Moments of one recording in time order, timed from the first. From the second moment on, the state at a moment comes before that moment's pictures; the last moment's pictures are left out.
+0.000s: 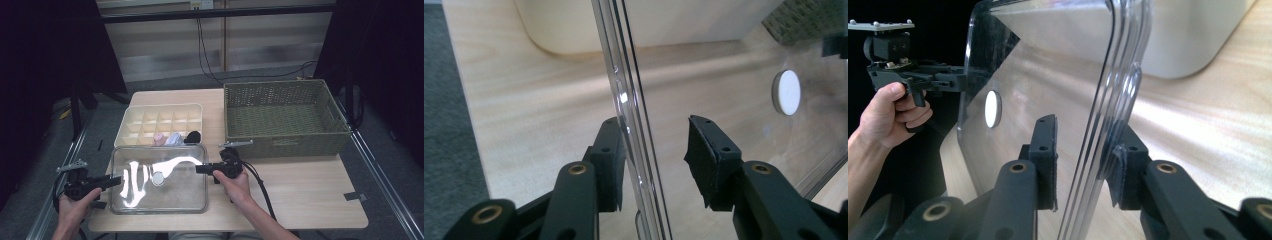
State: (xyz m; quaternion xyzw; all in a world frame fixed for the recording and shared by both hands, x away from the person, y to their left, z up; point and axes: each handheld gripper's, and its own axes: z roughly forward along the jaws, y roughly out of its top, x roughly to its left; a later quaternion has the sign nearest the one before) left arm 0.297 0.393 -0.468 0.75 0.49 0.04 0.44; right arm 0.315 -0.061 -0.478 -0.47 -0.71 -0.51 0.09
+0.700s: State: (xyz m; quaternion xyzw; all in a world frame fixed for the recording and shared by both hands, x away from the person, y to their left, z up) left arm 0.301 0.386 -0.448 0.75 0.48 0.07 0.45; right arm 0.317 -0.067 -0.452 -0.46 -0.72 -0.52 0.05
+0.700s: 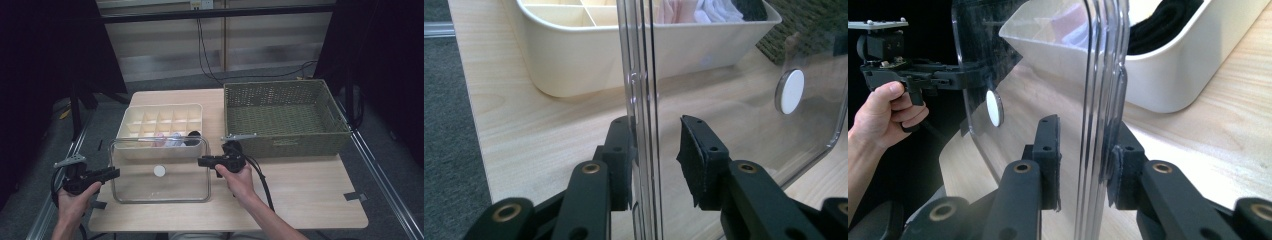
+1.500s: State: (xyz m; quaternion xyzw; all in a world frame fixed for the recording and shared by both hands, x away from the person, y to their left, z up) left arm 0.312 0.381 -0.425 0.75 0.47 0.09 0.46; right arm 0.330 -0.071 -0.424 -0.45 -0.72 -0.53 0.03
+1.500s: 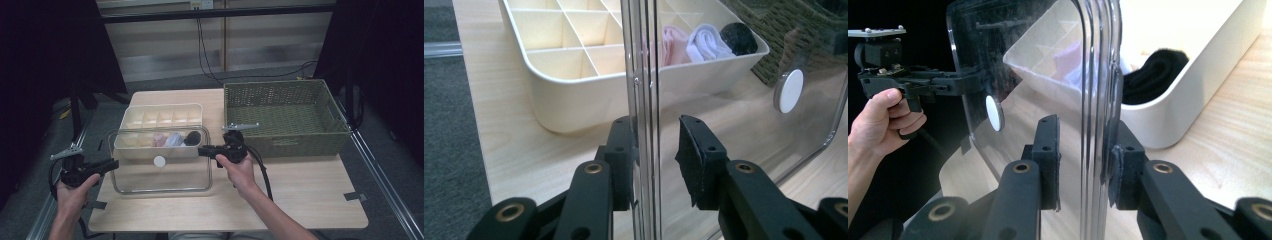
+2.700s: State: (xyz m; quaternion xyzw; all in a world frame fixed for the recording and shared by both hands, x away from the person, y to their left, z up) left arm 0.339 0.369 -0.385 0.75 0.45 0.12 0.47; right arm 0.362 -0.075 -0.381 -0.45 -0.71 -0.53 -0.02
